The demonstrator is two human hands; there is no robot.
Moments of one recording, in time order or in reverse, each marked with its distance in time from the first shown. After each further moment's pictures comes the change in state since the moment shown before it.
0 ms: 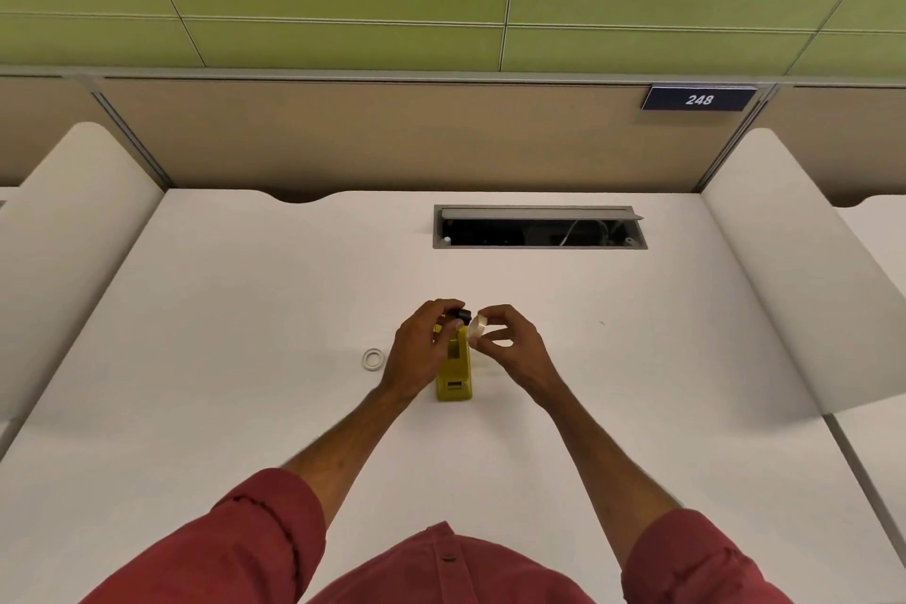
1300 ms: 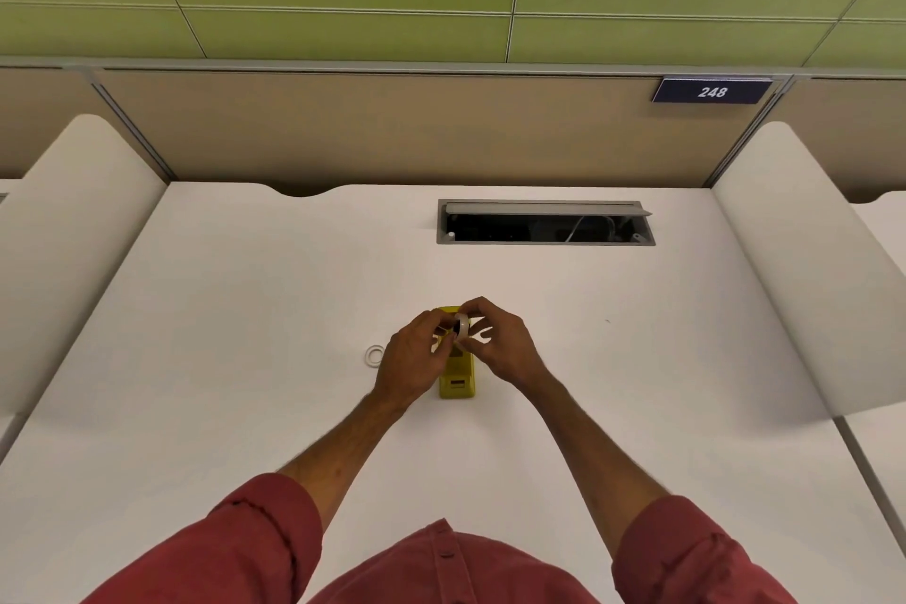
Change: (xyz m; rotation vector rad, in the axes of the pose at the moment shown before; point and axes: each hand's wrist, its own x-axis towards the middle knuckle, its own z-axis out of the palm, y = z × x) left_hand -0.007 -0.020 -0.003 0.184 -0.033 0.016; right_hand 0.016 -0.014 0.019 -0.333 -0.096 -0.090
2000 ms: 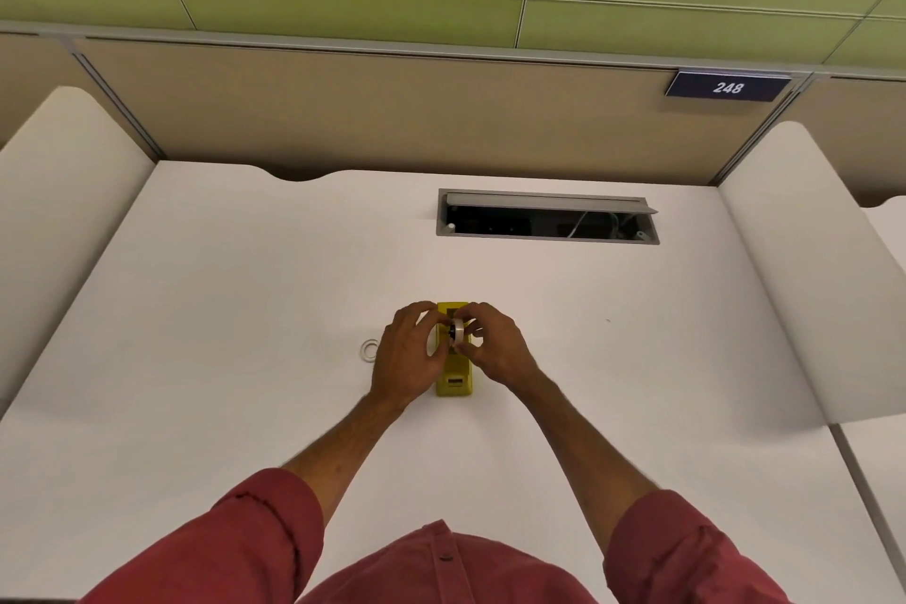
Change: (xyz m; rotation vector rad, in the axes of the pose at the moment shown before) left_hand 0.003 -0.015 0.006 0.193 0.022 -0.037; right_hand 0.014 0.007 0.014 -0.171 -0.071 0.020
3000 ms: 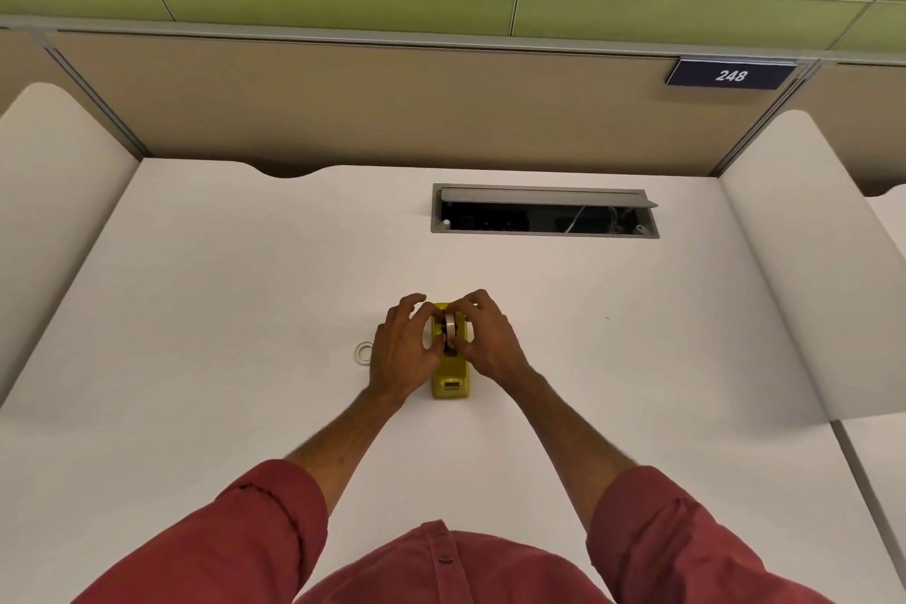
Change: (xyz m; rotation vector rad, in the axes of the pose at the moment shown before) left_hand 0.022 0.000 0.003 0.095 -0.092 -0.088; right_hand 0.020 0.003 0.003 -0.139 -0.016 -0.011
